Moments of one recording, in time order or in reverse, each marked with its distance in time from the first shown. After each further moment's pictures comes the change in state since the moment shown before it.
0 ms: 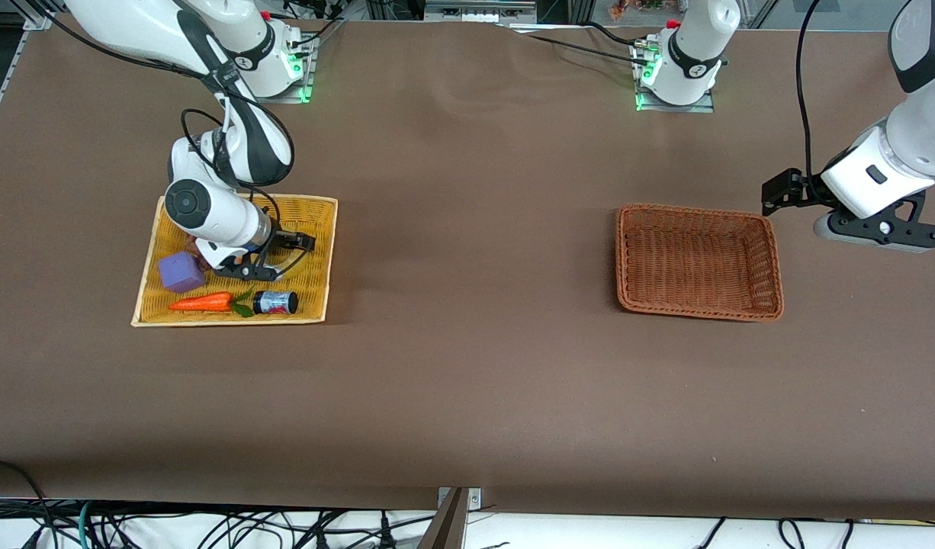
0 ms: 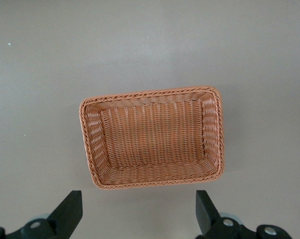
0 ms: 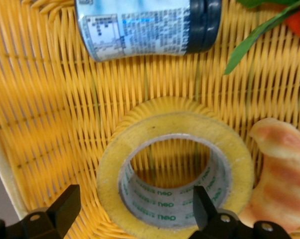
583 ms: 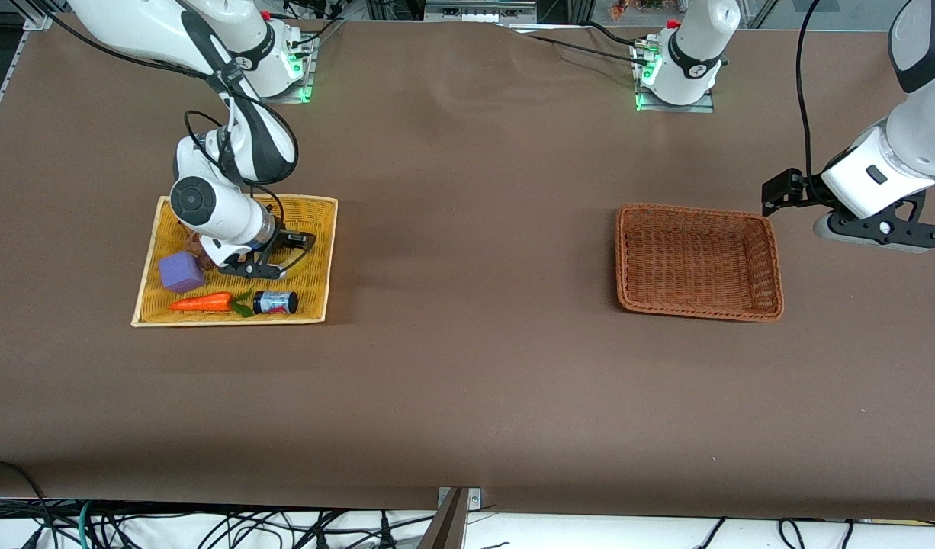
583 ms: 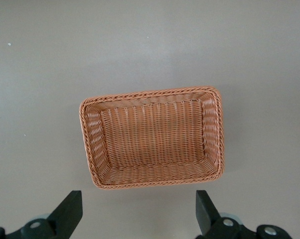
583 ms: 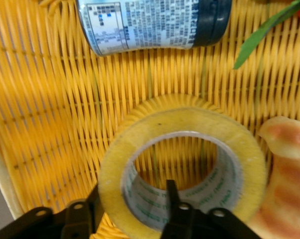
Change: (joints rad) left arm 0.000 0.000 0.000 0.000 0.000 0.000 0.000; right arm 0.001 0.003 0.004 -0.037 0.000 0.074 0.003
